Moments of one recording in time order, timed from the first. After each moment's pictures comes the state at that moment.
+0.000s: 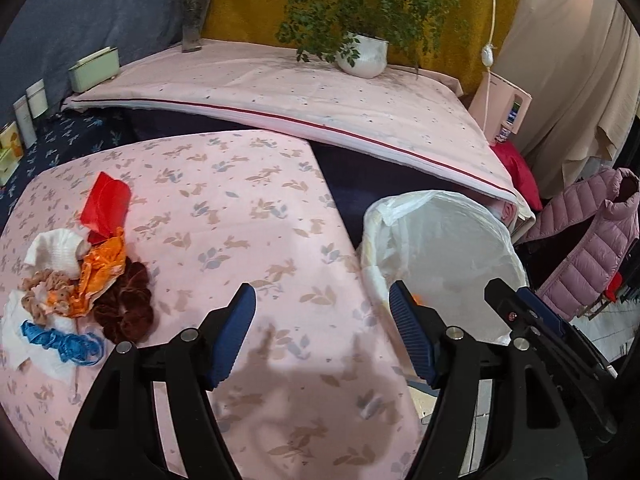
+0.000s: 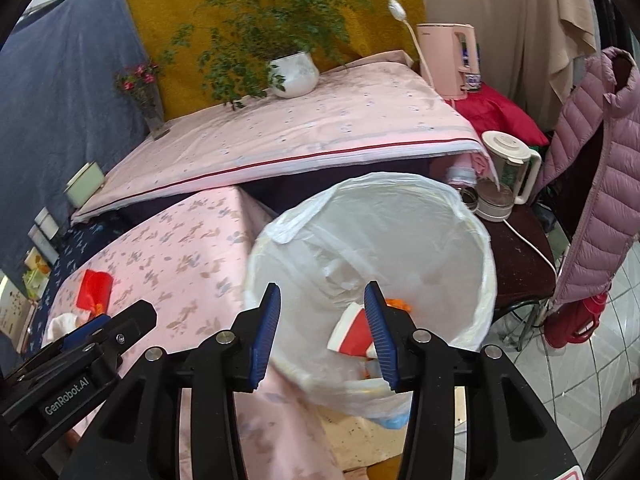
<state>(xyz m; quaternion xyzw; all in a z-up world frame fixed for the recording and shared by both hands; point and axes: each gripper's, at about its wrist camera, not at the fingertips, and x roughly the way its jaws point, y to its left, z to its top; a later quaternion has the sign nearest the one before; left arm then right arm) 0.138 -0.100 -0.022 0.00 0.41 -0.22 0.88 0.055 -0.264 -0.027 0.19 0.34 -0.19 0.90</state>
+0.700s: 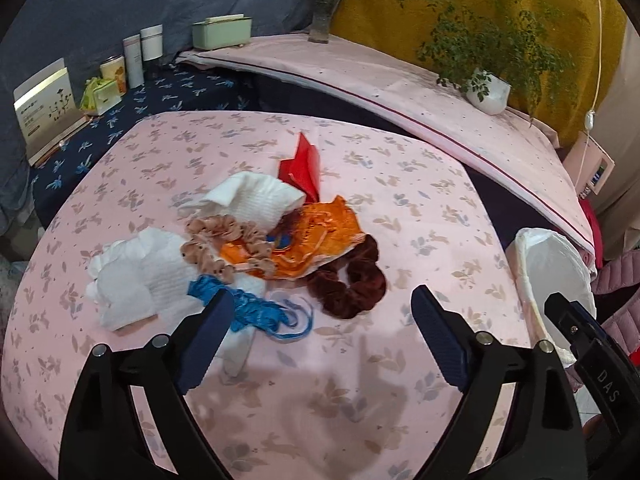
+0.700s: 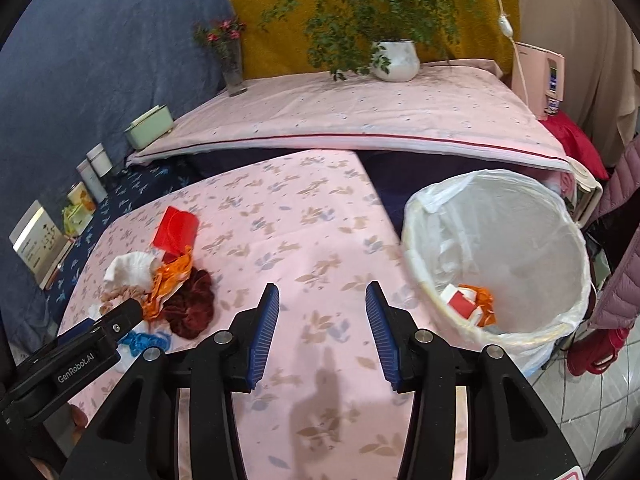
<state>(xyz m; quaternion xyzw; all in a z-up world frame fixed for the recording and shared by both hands) 0.146 0.079 -0.038 -0.06 0.42 -0.07 0.90 0.087 -0.132 -0.023 0.13 0.37 -0.09 0.91</state>
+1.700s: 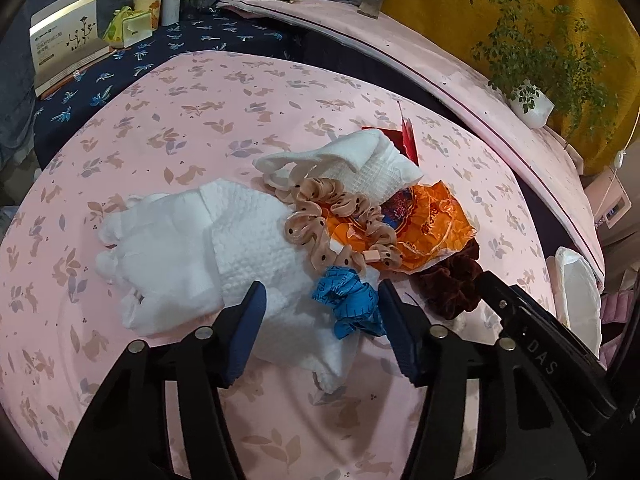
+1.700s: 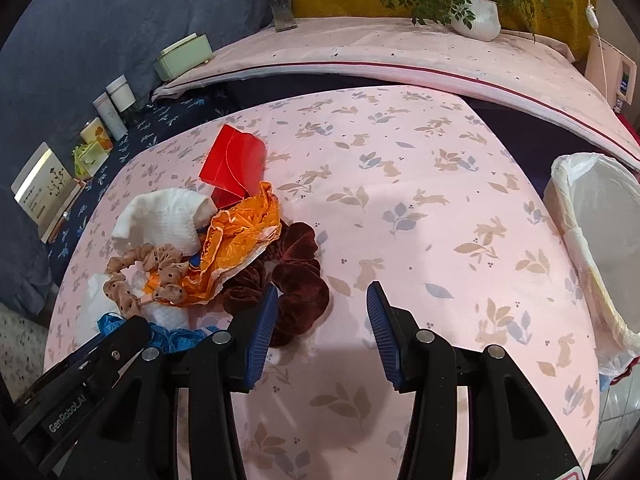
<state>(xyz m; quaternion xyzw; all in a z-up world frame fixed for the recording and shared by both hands) 0.175 0.156 -0.086 -0.12 0.47 -0.05 0.87 0.177 -0.032 -0.085 0.11 0.45 -0.04 0.89</state>
